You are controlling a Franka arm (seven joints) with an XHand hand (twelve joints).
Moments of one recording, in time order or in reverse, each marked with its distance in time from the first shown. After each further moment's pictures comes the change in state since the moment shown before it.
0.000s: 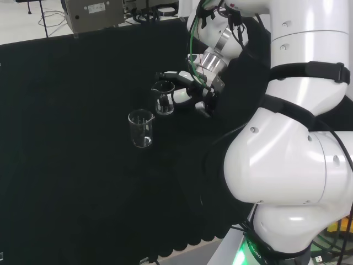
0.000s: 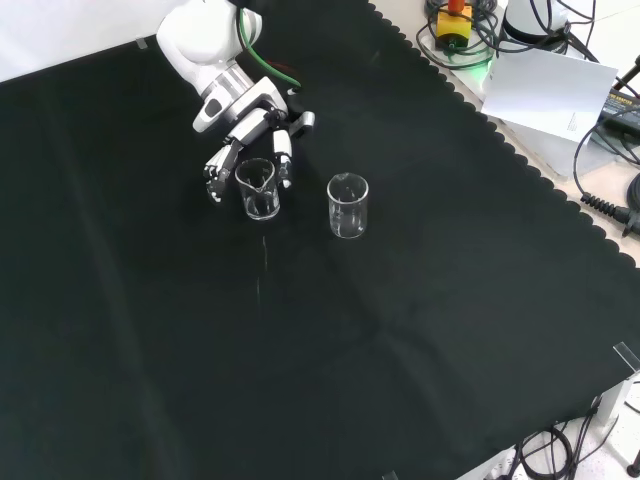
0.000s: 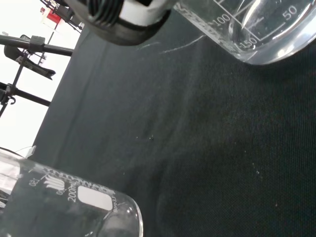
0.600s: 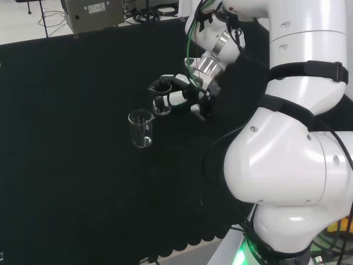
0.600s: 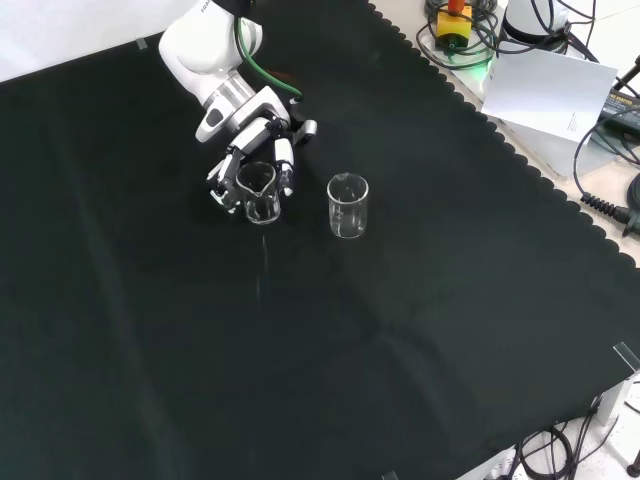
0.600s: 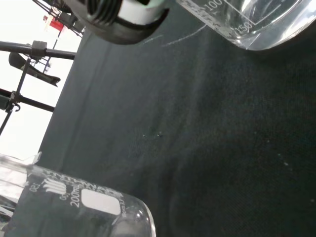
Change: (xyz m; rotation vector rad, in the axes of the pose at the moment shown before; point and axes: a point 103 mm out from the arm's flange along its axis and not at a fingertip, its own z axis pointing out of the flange) arm 0.002 0.008 0.016 -0.013 0.046 0.016
